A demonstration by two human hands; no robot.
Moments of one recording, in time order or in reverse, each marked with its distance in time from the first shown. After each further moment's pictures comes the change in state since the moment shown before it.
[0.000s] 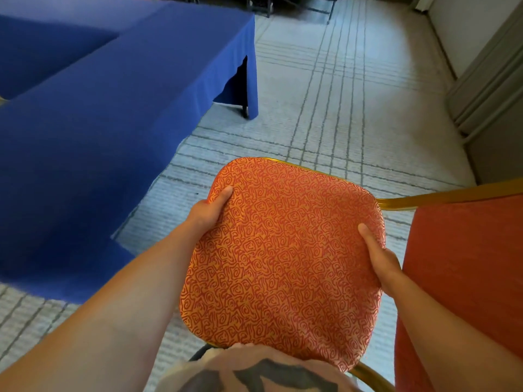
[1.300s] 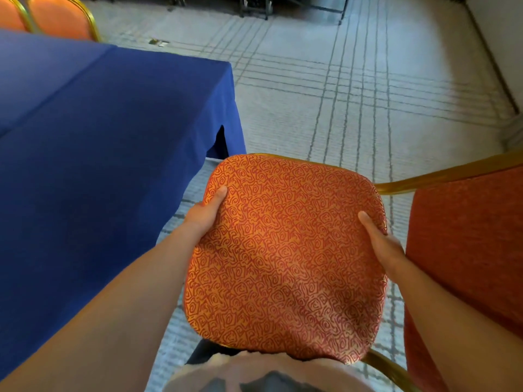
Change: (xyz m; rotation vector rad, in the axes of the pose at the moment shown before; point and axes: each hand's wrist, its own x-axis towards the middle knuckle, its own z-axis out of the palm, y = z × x) left_hand 0.638 0.481 0.048 -0.055 0.010 -0.110; right_hand 0.552 -0.597 0.150 0.038 0.001 -0.033
